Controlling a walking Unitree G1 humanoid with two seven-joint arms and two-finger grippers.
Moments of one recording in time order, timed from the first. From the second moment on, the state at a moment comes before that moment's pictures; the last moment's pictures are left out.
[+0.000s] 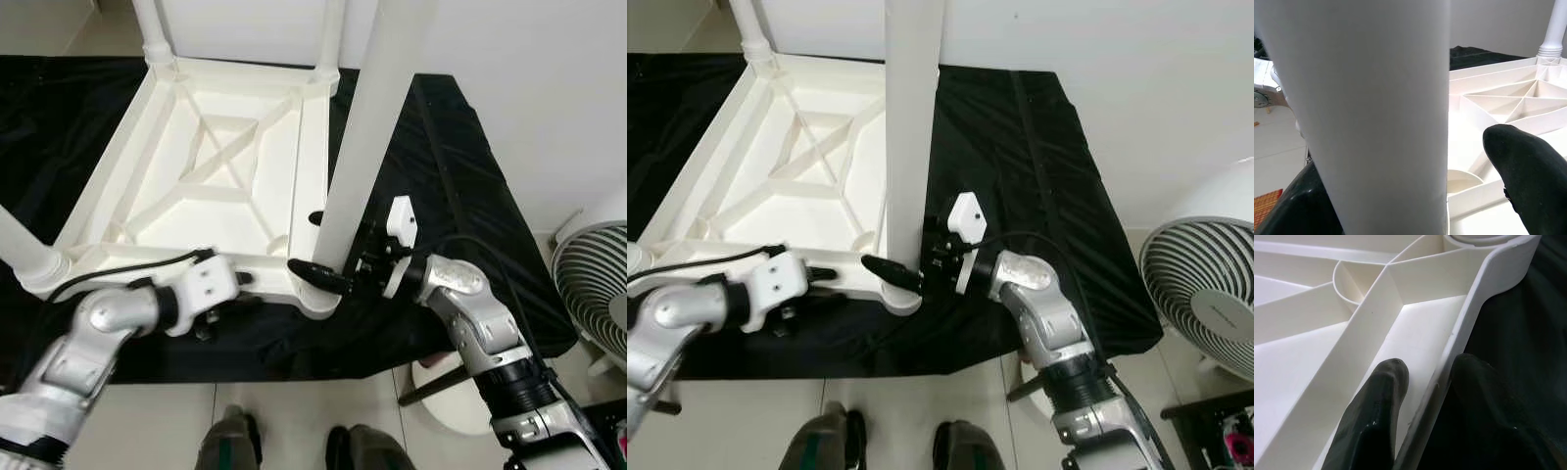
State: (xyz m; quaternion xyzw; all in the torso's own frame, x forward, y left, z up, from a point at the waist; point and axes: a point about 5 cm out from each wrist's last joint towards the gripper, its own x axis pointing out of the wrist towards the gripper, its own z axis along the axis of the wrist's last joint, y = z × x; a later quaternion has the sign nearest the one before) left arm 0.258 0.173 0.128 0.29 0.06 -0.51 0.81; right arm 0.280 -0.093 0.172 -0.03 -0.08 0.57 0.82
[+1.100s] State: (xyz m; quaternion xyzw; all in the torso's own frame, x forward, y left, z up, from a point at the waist) left arm 0.261 0.178 0.118 0.30 0.08 -0.50 0.81; right arm 0.294 -0.096 0.174 -0.03 -0.10 0.48 0.87
